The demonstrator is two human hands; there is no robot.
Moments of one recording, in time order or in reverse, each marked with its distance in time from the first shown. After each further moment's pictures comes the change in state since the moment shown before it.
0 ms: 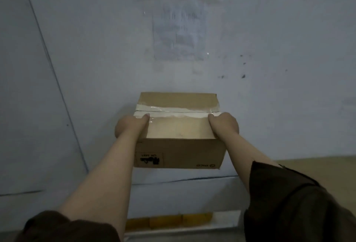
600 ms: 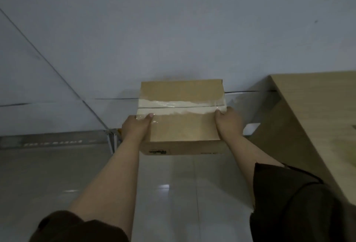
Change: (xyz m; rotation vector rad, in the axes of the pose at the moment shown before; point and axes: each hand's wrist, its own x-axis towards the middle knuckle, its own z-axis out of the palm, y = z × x) left_hand -0.061 -0.215 0.237 -0.027 -0.256 -0.359; right_hand -0.043 0.271 0.180 -0.108 -0.224 0.213
